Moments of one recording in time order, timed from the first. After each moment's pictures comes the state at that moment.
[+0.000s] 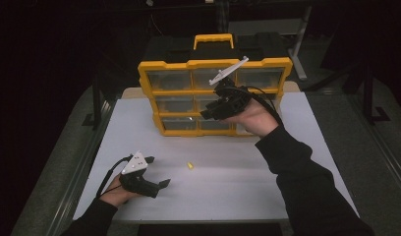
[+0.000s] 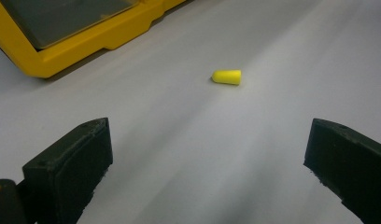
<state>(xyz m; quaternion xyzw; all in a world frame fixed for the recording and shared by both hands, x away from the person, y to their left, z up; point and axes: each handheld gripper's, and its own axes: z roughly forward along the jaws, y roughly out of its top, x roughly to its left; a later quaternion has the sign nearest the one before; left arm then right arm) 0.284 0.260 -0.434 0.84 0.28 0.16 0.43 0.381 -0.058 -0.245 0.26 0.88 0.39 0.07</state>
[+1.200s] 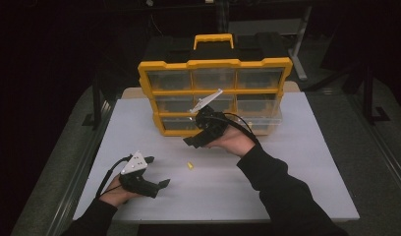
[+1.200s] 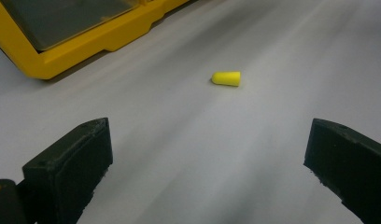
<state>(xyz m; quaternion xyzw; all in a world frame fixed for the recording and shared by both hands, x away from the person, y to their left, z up) 0.284 0.260 -0.434 0.84 0.28 0.16 0.44 0.370 -0.010 -0.317 0.25 0.89 0.38 0.06</state>
